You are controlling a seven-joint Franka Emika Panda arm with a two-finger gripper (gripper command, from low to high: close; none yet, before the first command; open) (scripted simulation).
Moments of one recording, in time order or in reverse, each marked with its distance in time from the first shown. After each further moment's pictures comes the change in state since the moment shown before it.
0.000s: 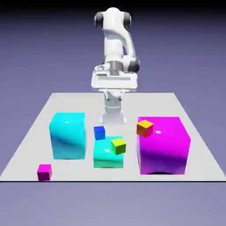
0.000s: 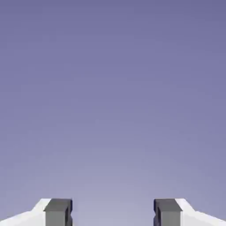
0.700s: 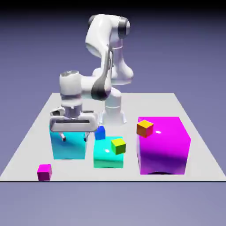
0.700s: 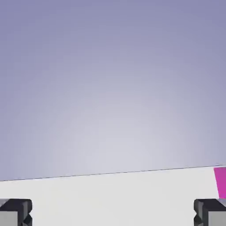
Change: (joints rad) arm 0.082 0.761 -0.428 0.616 0.256 -0.560 -0.394
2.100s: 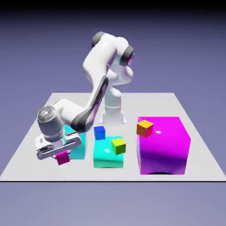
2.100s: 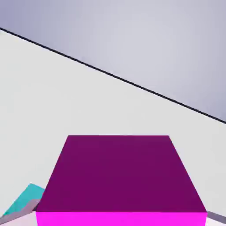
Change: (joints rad) arm 0.139 0.294 -0.185 0.216 -0.032 -0.426 -0.604
